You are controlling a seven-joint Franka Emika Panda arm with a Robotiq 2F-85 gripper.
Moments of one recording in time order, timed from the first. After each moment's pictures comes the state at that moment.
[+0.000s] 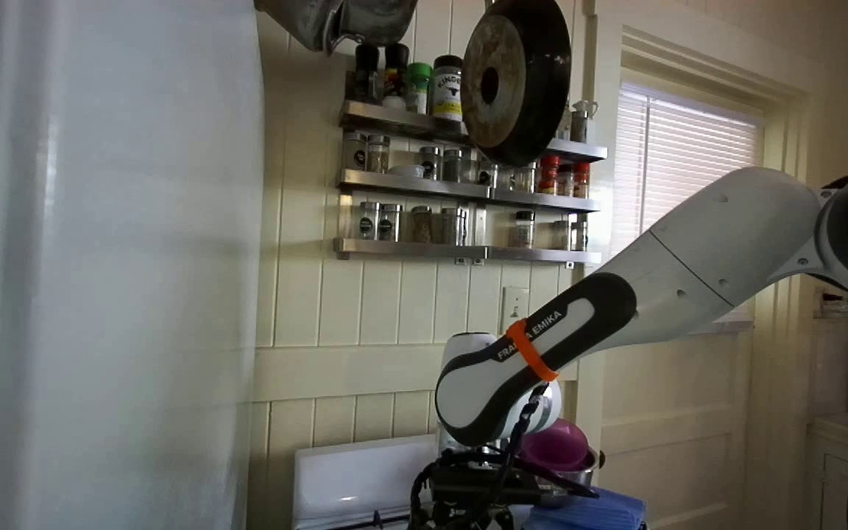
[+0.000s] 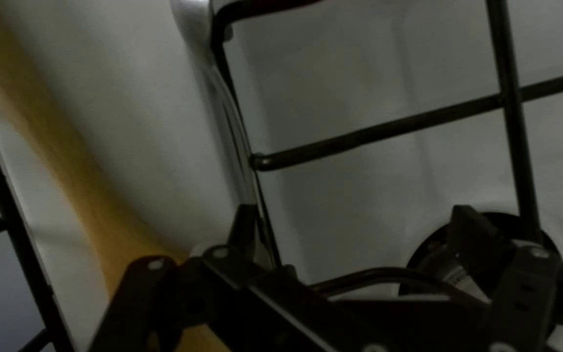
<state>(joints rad) 0.29 0.36 0.15 -1.99 0.12 2.23 0.64</state>
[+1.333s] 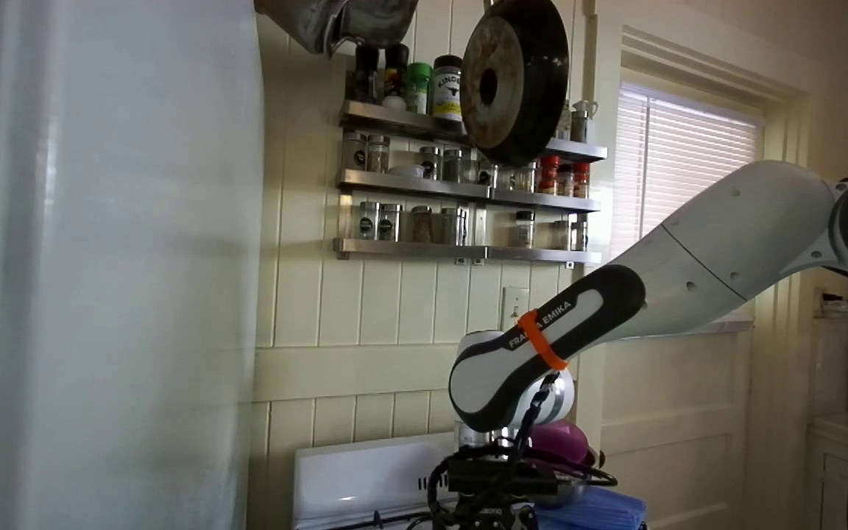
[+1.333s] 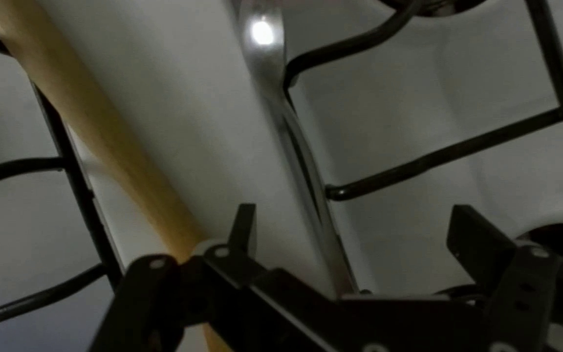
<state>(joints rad) 0.27 0.32 0.13 -2.01 0.15 2.12 0.68</state>
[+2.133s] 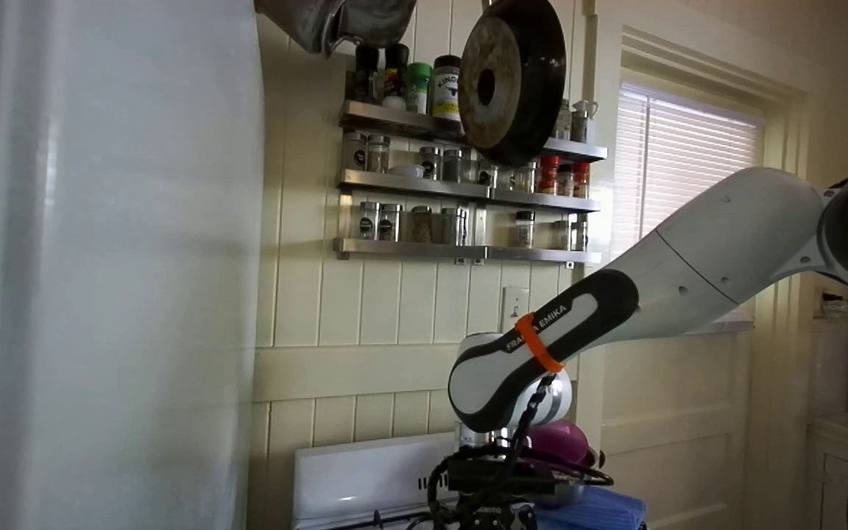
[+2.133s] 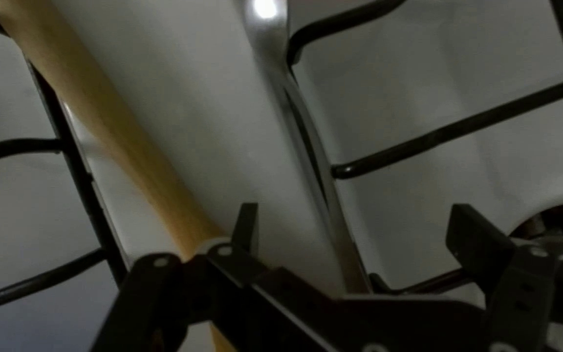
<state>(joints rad) 0.27 0.35 0.12 -1.99 0.15 2.12 0.68</state>
